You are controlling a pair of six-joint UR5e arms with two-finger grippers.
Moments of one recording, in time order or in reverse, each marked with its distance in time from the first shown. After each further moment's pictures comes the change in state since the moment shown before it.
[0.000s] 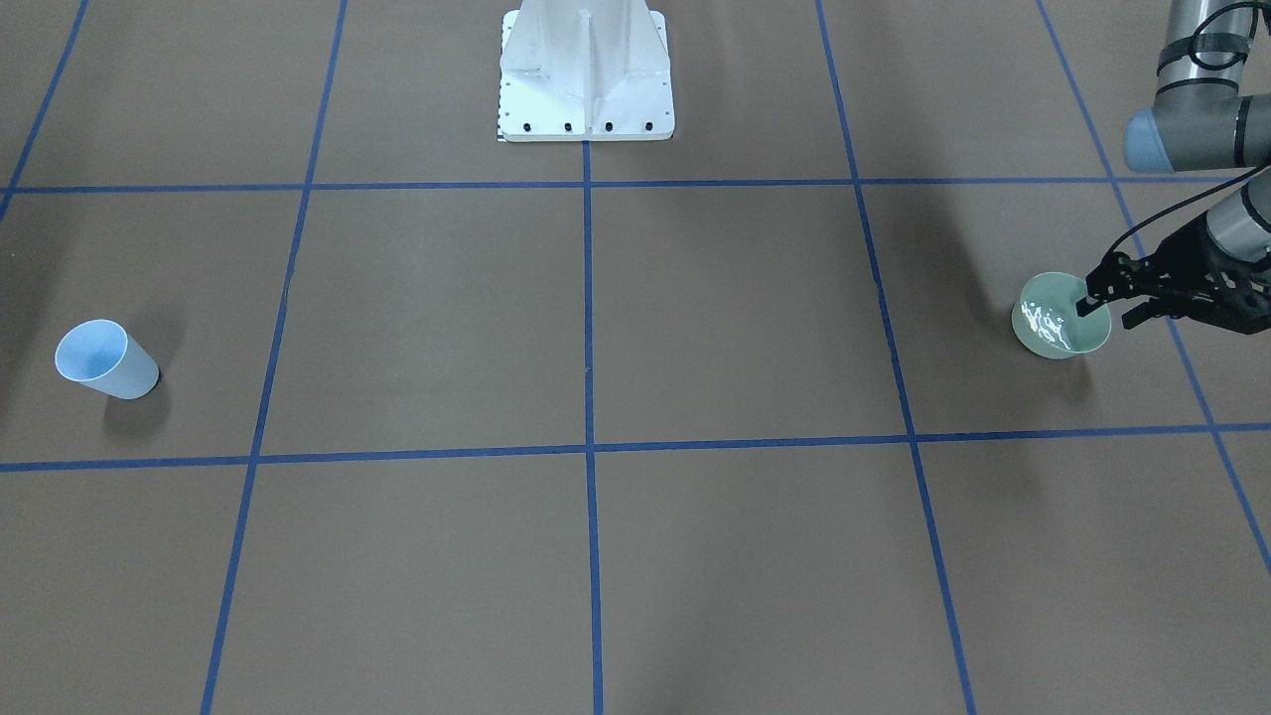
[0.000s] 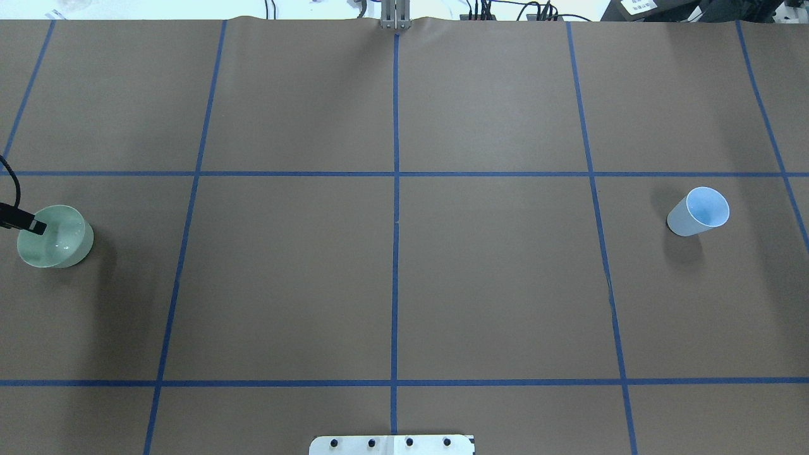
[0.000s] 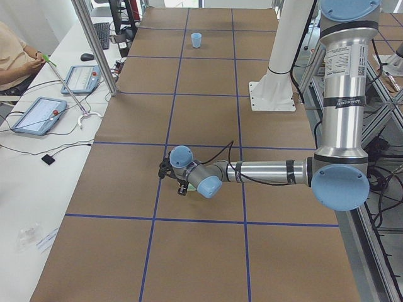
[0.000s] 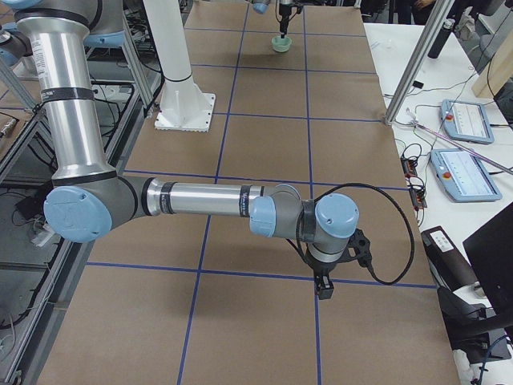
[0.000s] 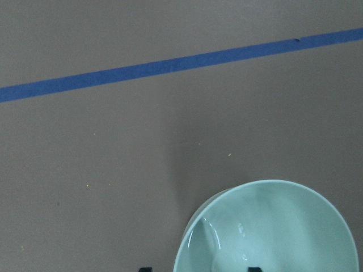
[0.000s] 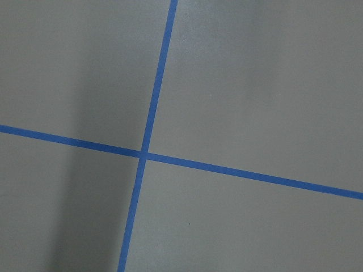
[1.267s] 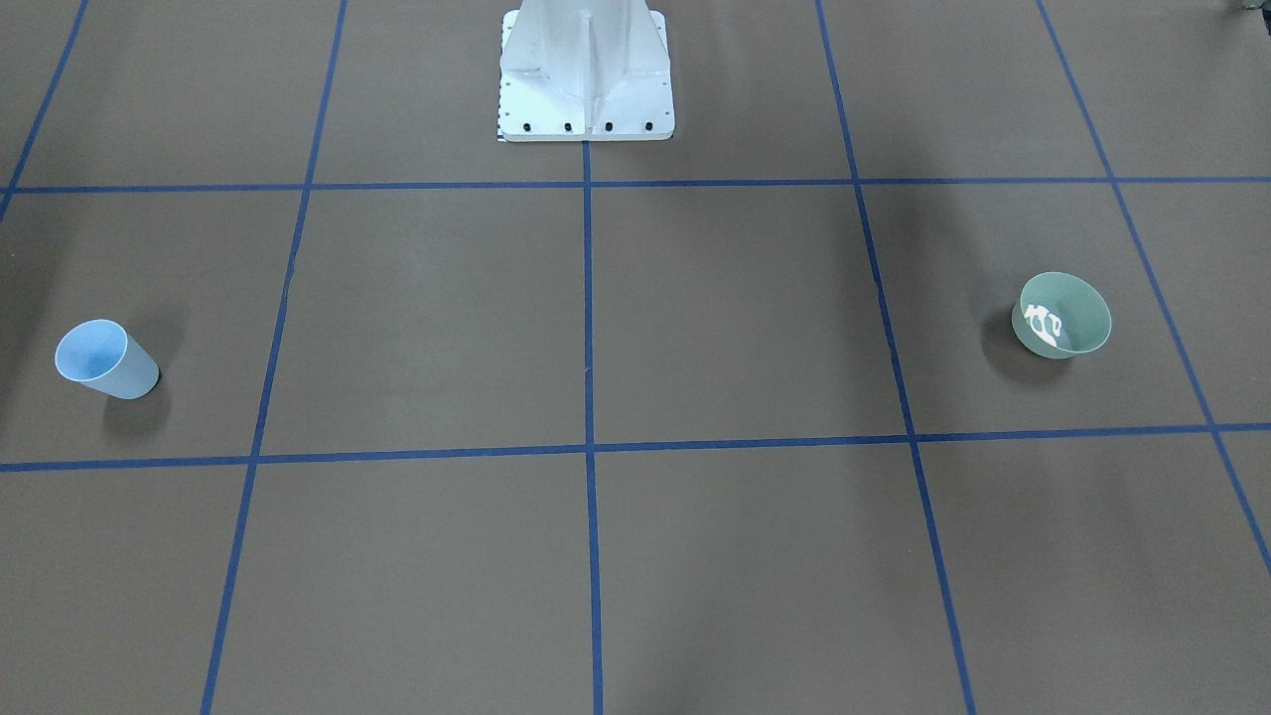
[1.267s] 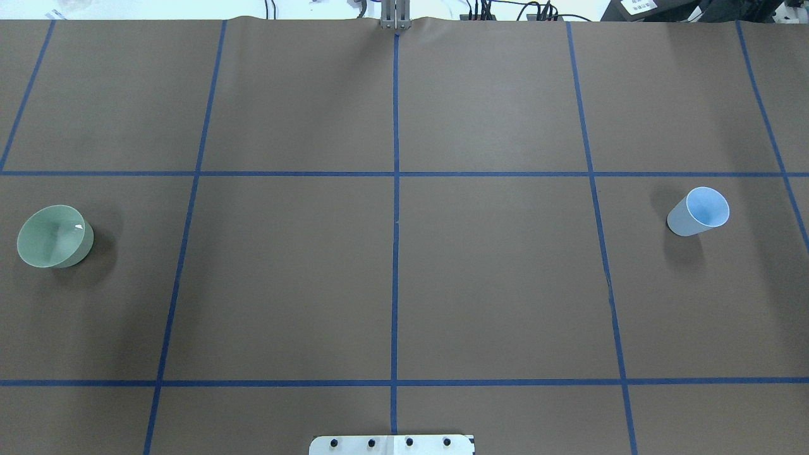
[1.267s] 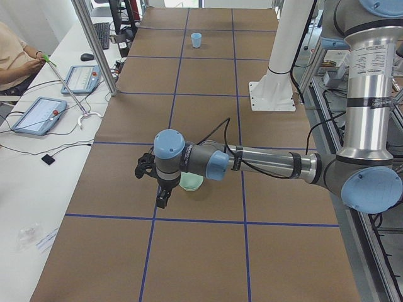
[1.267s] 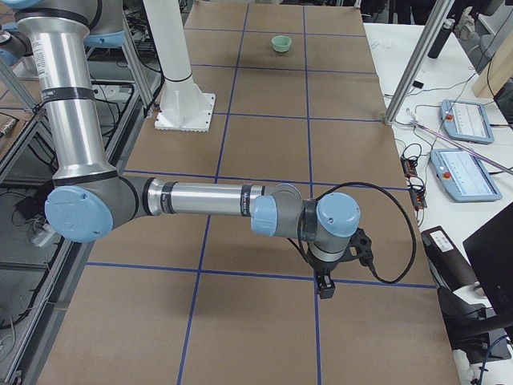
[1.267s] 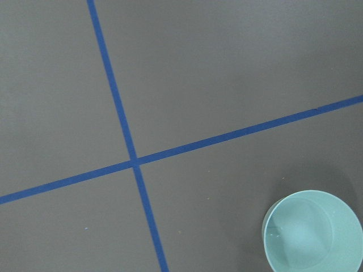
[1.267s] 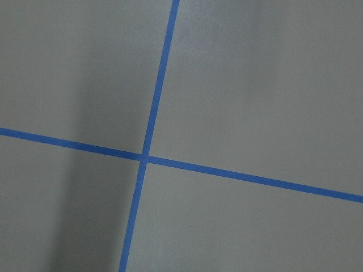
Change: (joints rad) left arm -0.425 -0.007 -0.221 0.618 0.059 0.584; right arm 0.000 0.003 -0.003 0.000 0.000 0.000
